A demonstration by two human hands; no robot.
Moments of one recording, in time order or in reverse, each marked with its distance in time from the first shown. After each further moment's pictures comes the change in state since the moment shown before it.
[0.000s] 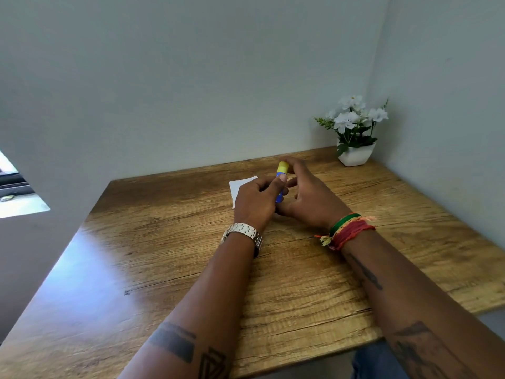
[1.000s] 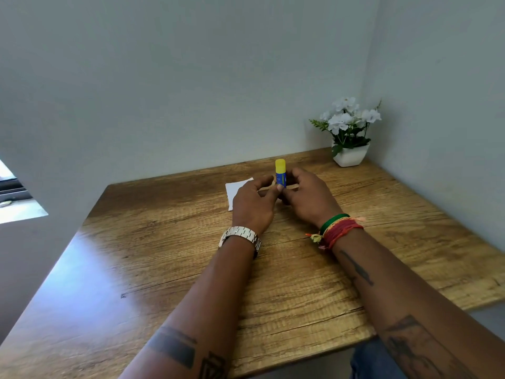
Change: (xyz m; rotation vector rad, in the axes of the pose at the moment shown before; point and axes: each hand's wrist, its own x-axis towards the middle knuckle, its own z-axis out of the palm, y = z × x) left_hand 0.002 -0.008 0.004 0.197 0.034 0.080; right_hand 0.003 0.000 0.002 0.111 0.165 0.147
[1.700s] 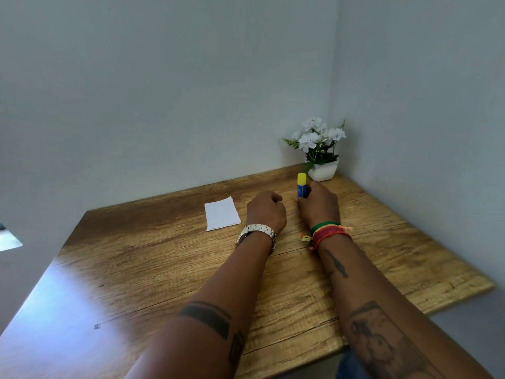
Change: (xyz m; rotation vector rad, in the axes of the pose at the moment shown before) left_hand 0.027 0.023 0.076 0.289 -0.080 -0.026; right_hand 0.019 0.043 -0.043 -0.299 0.353 0.333
